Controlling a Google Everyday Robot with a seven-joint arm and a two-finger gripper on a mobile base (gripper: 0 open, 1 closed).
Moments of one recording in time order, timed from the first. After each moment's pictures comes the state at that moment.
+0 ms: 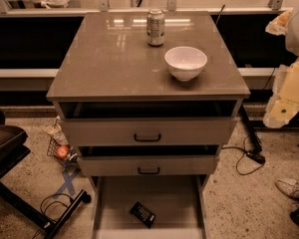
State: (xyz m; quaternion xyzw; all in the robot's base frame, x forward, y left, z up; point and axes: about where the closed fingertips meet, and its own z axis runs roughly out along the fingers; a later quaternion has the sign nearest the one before) arm 0.438 -0.211 0.995 -0.60 0.77 -0.06 0.19
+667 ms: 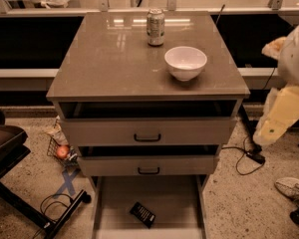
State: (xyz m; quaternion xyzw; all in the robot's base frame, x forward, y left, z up) arm 0.437 -0.211 0.954 -0.58 0.79 -0.04 0.20
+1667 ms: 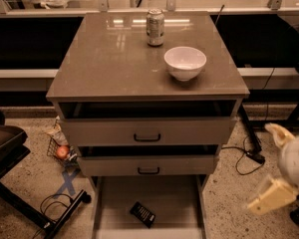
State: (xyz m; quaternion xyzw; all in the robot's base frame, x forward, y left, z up) arm 0.379 -0.233 0.804 -0.51 0.80 0.04 0.30
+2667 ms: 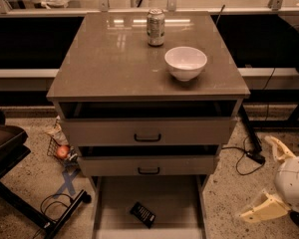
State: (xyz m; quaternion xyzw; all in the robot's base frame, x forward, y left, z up) arm 0.372 -0.237 0.769 -0.49 0.79 0.03 0.37
